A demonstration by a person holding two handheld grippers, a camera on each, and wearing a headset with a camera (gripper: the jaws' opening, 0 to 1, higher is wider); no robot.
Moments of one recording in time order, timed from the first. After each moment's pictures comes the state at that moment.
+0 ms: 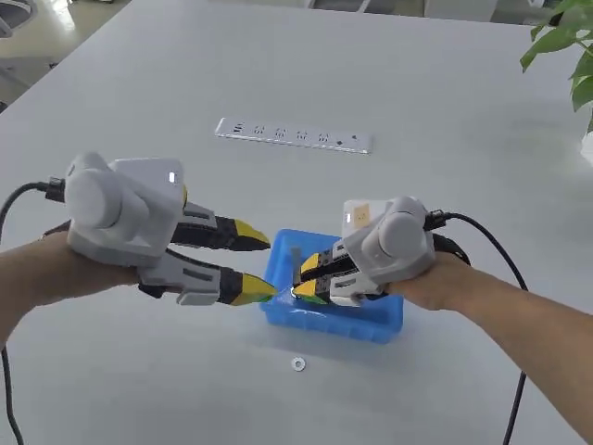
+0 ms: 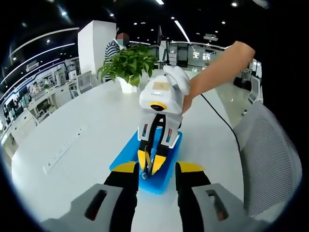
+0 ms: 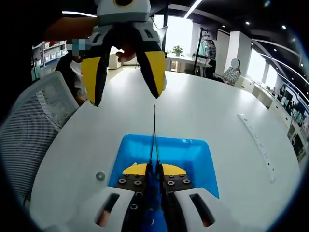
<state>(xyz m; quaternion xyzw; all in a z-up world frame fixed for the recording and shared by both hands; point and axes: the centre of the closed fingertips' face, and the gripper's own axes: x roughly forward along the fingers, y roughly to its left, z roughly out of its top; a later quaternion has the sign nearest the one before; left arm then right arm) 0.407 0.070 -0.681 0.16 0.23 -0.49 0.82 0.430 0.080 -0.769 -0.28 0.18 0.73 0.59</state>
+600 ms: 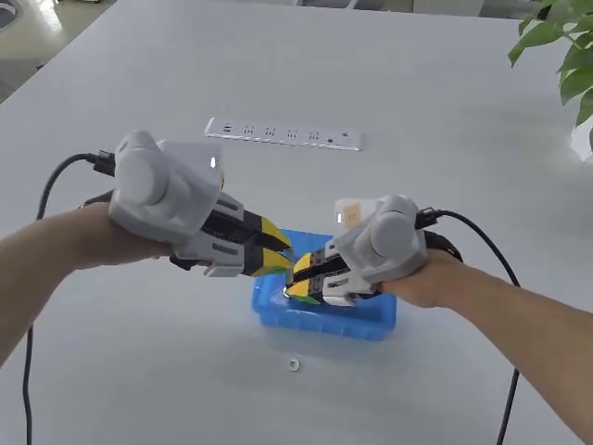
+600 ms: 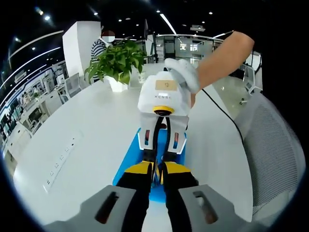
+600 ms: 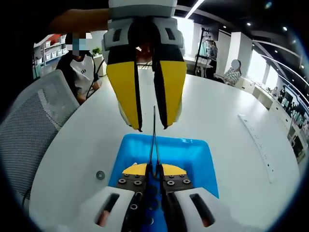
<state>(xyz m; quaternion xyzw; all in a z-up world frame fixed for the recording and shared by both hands) 0.431 0.052 -0.690 0.20 0.24 -0.53 0.79 0.429 0.080 -0.769 -0.28 0.17 0.74 0.59</state>
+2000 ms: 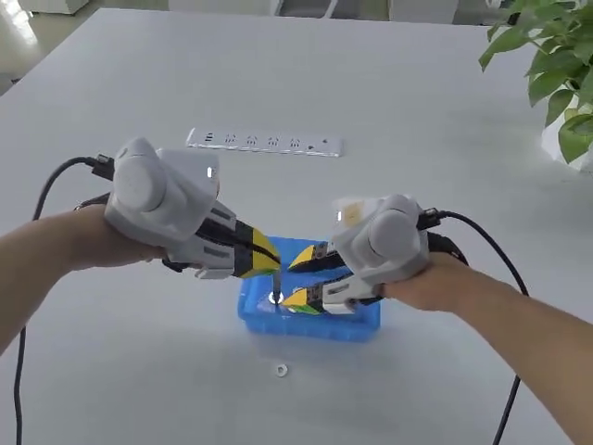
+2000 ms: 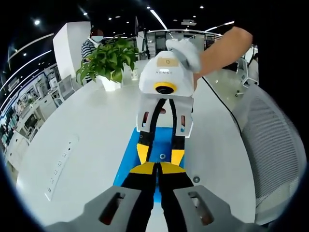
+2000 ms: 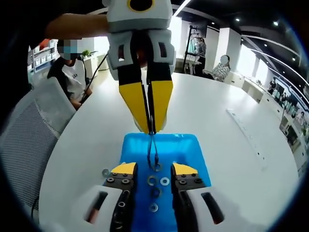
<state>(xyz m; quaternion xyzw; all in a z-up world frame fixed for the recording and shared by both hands) 0.430 0.047 -0.694 0.23 0.24 -0.55 0.76 0.434 0.056 -0.749 -0.27 0.19 0.70 0.63</state>
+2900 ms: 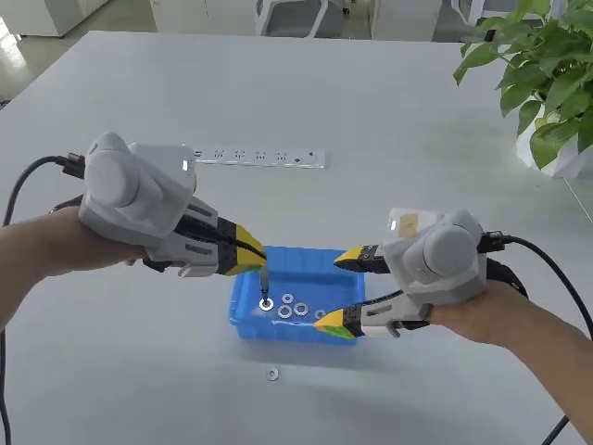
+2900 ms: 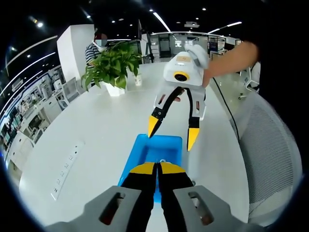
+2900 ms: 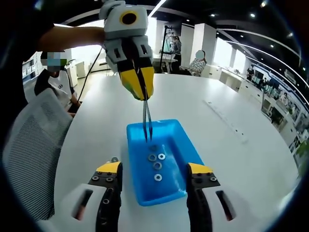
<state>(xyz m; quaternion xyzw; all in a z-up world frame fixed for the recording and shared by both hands) 0.421 0.048 -0.662 0.23 0.23 -0.54 0.78 0.429 -0.007 -0.723 -0.25 0.22 0.63 0.71</state>
